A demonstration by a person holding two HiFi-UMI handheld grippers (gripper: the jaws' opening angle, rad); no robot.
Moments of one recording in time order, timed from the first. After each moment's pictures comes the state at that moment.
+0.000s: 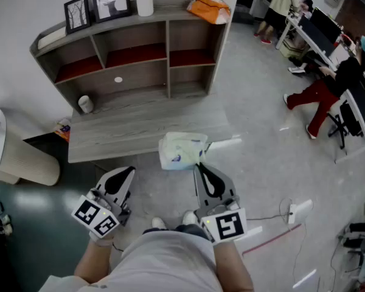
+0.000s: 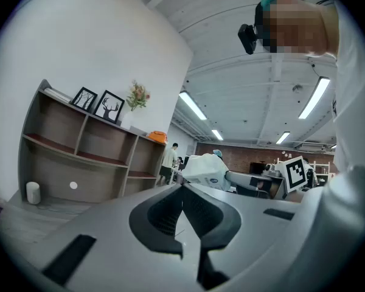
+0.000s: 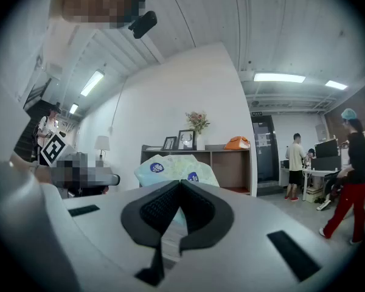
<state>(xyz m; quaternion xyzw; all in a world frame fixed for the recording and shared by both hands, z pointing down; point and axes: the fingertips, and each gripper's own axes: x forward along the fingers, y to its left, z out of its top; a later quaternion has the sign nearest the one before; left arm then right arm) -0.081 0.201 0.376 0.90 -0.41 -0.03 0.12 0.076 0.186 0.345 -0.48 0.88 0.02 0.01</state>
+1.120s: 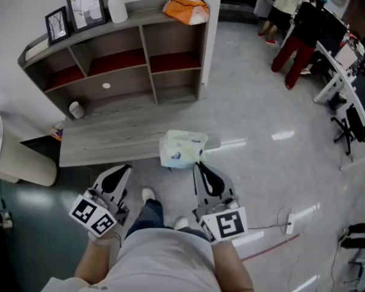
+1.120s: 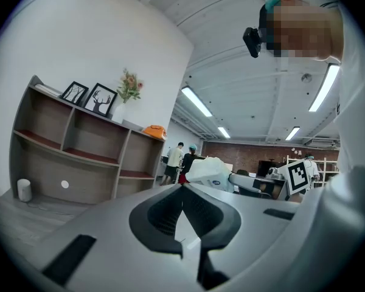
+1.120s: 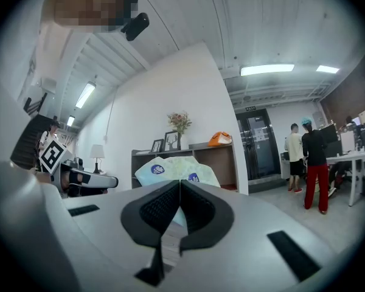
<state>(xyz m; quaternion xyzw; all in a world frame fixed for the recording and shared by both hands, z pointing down) 0.026 0.139 0.384 0.89 -0.44 -0.02 0.12 0.195 0.118 0.363 -0.47 0.88 -0.02 0.04</state>
